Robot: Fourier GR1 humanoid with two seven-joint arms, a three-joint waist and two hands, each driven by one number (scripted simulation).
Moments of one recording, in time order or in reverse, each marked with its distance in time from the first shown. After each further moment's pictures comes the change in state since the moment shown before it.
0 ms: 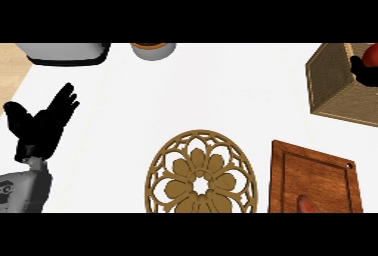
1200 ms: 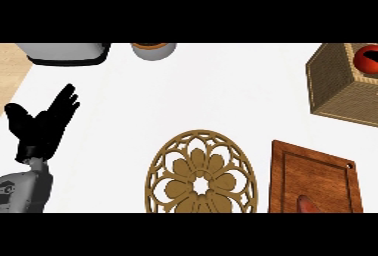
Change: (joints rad) left arm 0.002 -0.010 0.010 0.008 -0.006 -0.015 -0.013; right arm -0.173 -0.119 -0.211 0.636 -0.187 -0.255 -0.344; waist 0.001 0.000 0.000
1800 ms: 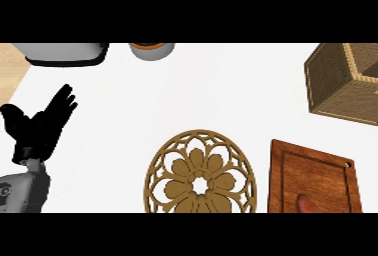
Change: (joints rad) left arm 0.007 0.005 0.009 -0.009 0.001 -0.002 0.004; right arm 0.108 -0.286 -0.275 0.175 -0.286 0.268 -0.019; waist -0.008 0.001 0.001
